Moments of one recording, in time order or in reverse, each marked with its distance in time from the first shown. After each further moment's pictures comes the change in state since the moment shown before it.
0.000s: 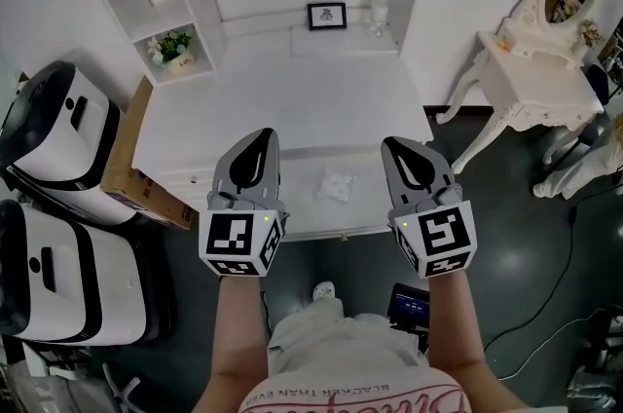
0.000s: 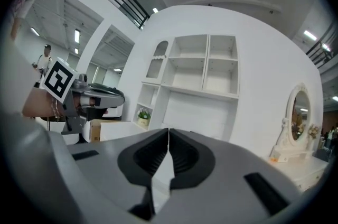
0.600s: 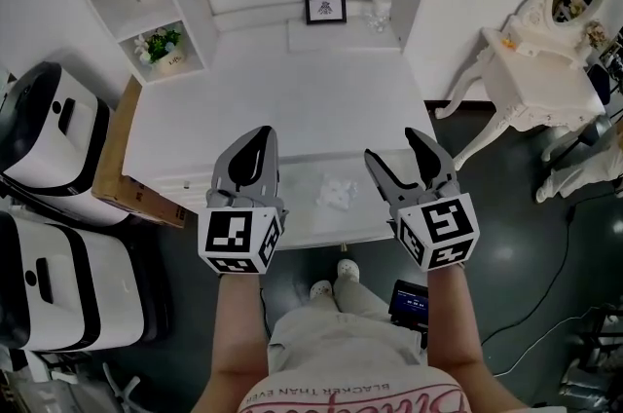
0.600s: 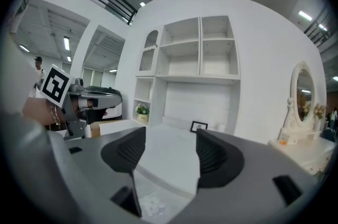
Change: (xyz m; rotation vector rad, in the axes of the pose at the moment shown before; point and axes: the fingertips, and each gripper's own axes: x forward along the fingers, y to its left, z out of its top) left arm 0.050 0.026 -0.026 -0.044 0.037 0.002; right arm 0.056 -0.022 -0.032 0.120 0.078 0.032
